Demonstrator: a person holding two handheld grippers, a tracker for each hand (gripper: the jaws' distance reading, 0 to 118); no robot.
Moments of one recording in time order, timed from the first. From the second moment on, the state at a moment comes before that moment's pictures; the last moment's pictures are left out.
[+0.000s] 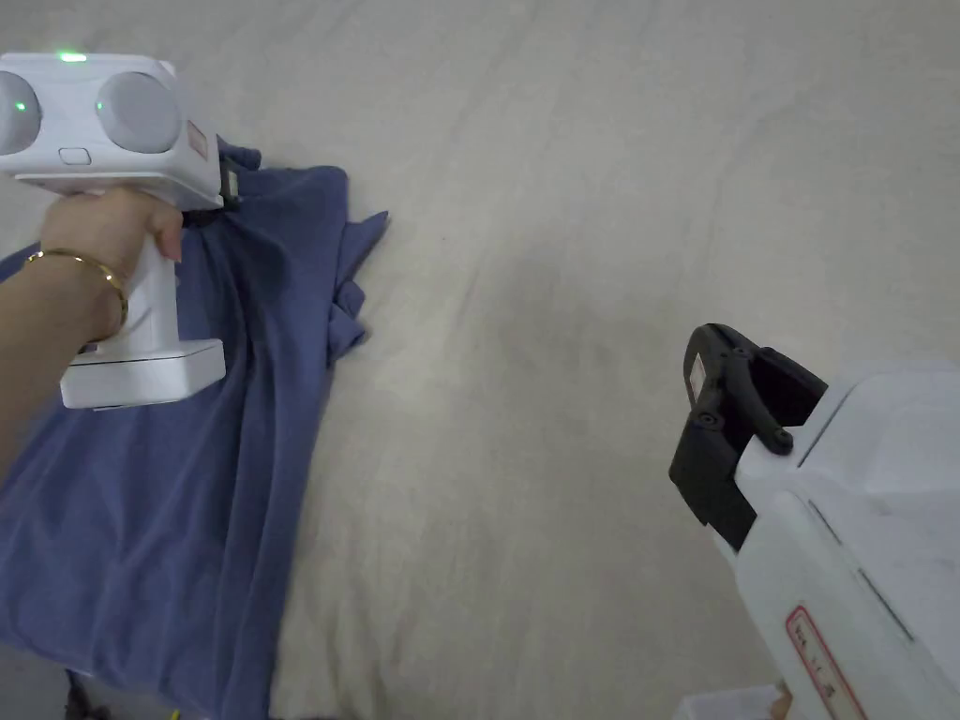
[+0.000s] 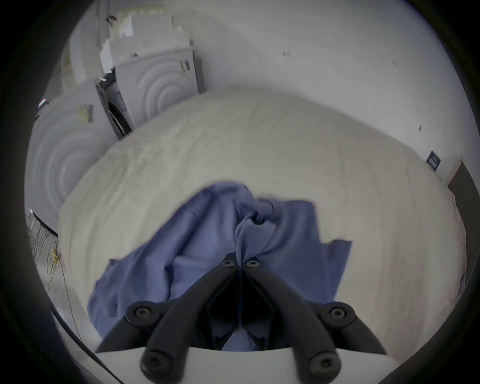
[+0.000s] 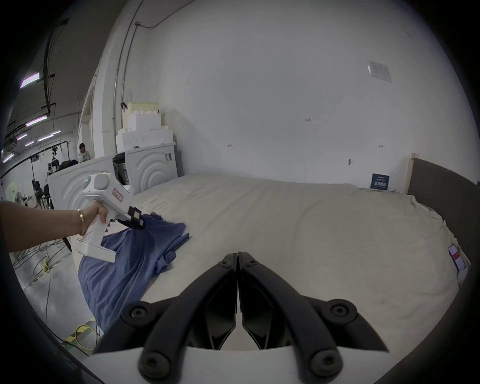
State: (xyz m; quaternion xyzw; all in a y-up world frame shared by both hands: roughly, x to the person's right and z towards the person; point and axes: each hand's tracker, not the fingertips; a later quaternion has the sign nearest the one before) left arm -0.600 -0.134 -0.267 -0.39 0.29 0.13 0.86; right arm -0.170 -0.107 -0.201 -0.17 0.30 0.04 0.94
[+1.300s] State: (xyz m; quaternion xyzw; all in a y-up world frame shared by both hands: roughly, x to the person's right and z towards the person) left arm -0.236 0.144 -0.238 -0.18 0.00 -0.04 0.98; right arm 0.115 0.002 -0.040 -0.06 0.05 0.01 1.00
